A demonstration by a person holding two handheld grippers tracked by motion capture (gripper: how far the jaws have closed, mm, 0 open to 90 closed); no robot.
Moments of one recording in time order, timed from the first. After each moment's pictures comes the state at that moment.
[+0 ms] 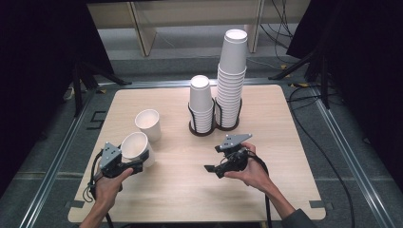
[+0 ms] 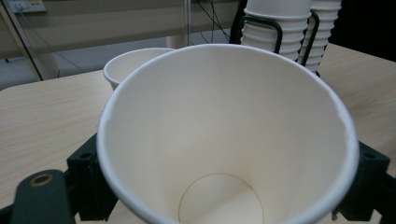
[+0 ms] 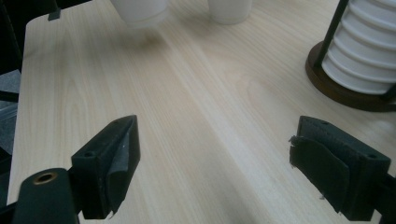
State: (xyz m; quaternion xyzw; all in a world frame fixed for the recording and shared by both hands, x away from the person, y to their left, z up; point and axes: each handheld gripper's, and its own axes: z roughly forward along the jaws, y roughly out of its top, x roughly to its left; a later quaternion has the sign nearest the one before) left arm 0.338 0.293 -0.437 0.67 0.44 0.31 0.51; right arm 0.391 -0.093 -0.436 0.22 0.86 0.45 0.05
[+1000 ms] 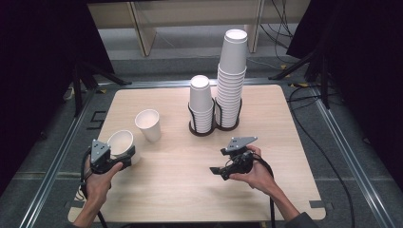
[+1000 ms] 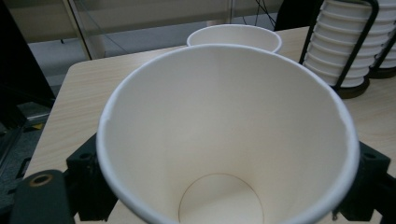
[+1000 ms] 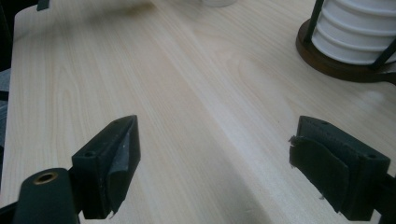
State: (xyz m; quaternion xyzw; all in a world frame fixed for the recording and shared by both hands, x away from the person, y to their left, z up) left arm 0.353 0.328 -0.445 0.65 0.49 0.35 0.45; right arm 0.389 -0.109 -0.445 0.24 0.86 0.44 0.06
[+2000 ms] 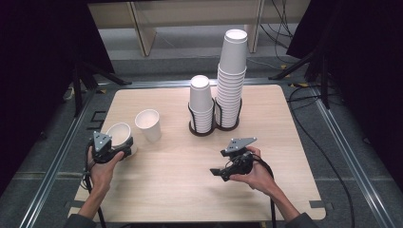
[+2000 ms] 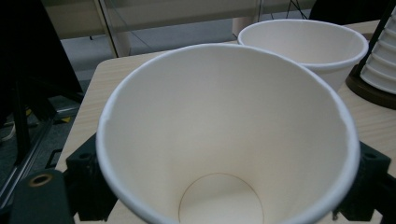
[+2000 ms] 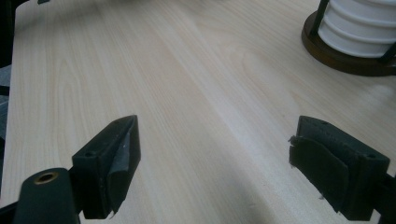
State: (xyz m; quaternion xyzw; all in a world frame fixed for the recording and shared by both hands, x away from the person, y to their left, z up) left arm 0.389 0.335 -0.456 0.64 0.52 0.37 0.43; right arm 0.387 -0.108 -0.449 0.24 0.87 0.43 0.05
